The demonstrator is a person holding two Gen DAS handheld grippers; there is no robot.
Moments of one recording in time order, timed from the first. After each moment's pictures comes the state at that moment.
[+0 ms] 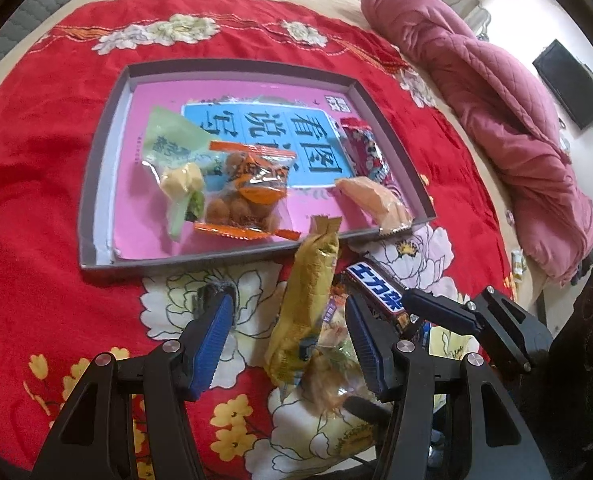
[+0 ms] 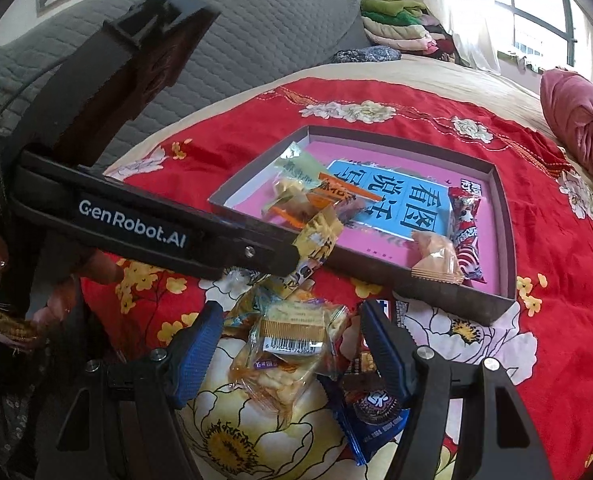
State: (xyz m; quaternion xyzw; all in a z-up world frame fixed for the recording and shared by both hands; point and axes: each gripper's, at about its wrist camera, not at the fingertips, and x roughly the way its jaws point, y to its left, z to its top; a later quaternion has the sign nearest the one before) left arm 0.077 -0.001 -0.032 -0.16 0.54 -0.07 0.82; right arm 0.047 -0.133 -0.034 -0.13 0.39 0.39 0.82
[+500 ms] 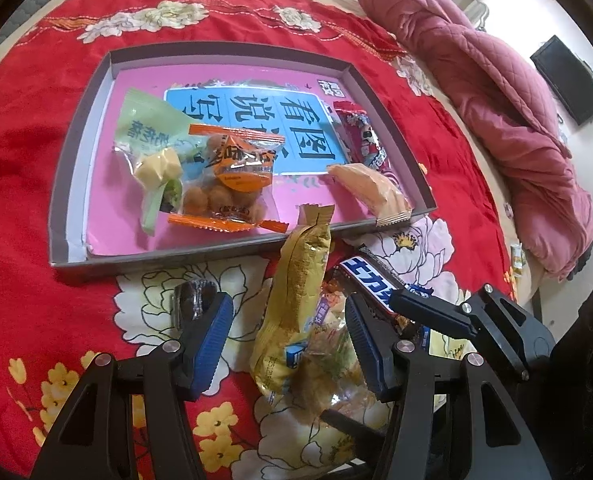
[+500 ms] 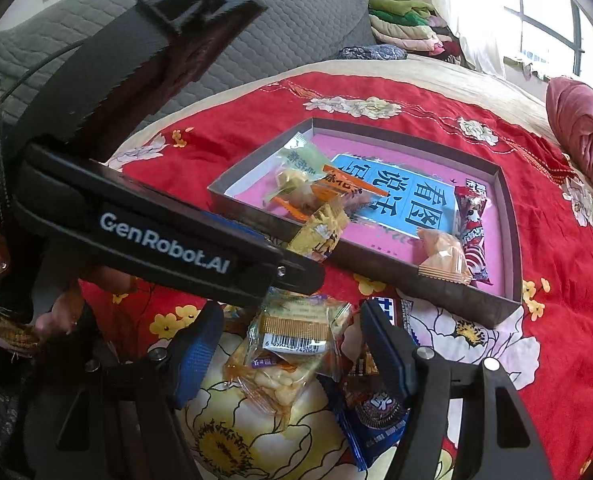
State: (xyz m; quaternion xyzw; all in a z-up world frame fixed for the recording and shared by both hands) left arm 0.085 -0.010 -0.047 -0.17 0.56 -0.08 0.81; right arm 0.047 -0.128 -0.042 -0.15 0.39 0.39 0.82
